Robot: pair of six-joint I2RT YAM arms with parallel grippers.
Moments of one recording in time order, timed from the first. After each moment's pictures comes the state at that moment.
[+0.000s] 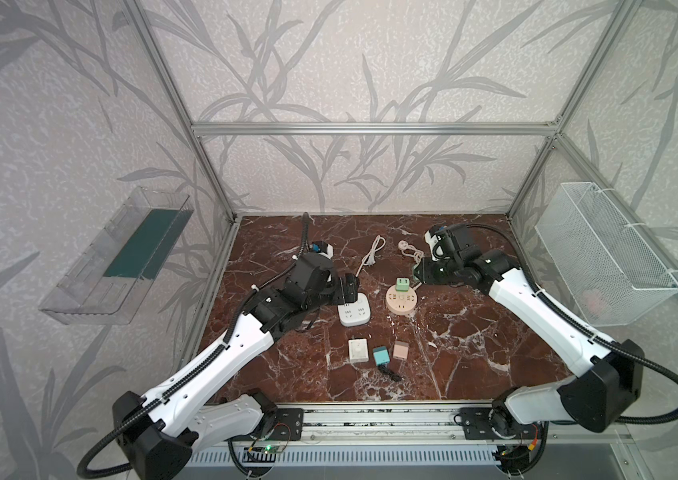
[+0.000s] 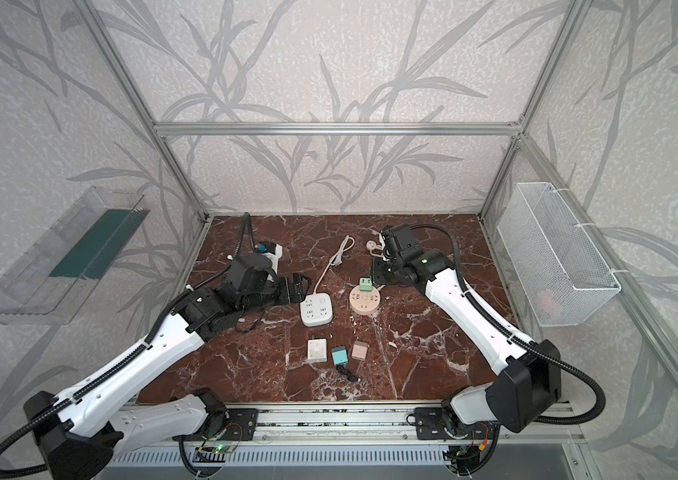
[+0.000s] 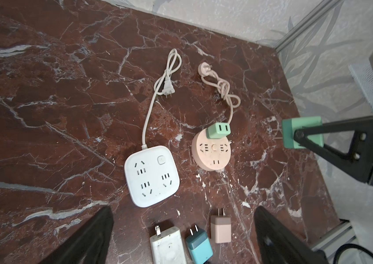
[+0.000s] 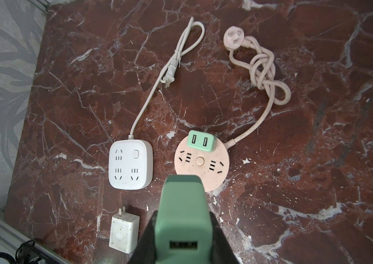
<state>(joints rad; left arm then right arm) -0.69 1.12 1.08 -0.65 -0.12 -0.61 0.50 1.44 1.32 -0.80 -0.09 0.46</state>
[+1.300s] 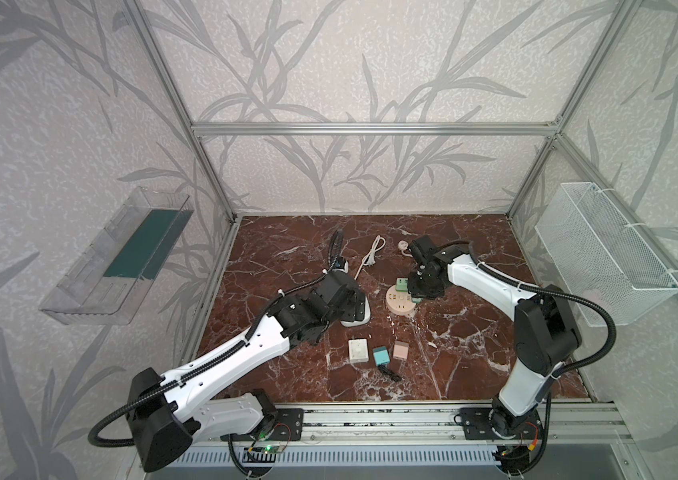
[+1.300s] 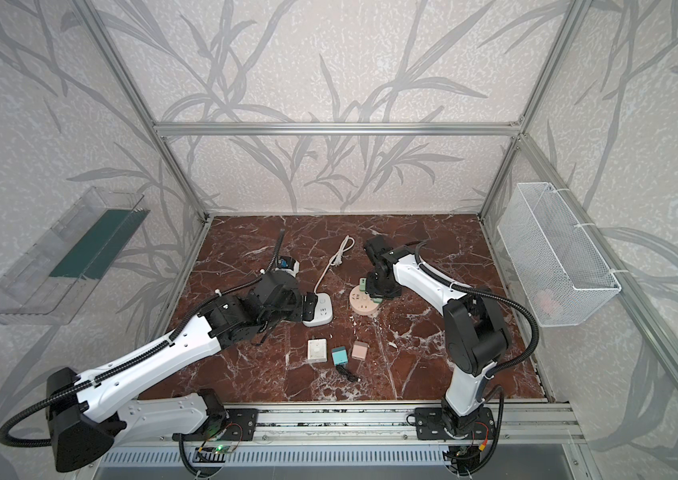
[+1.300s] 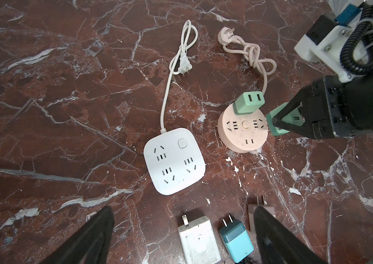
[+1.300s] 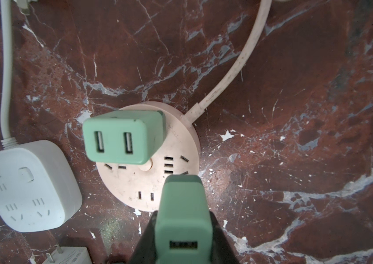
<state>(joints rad) -0.84 1.18 1.03 -0.67 -0.32 -0.58 0.50 1.78 1.35 -0.87 -0.01 0.59</state>
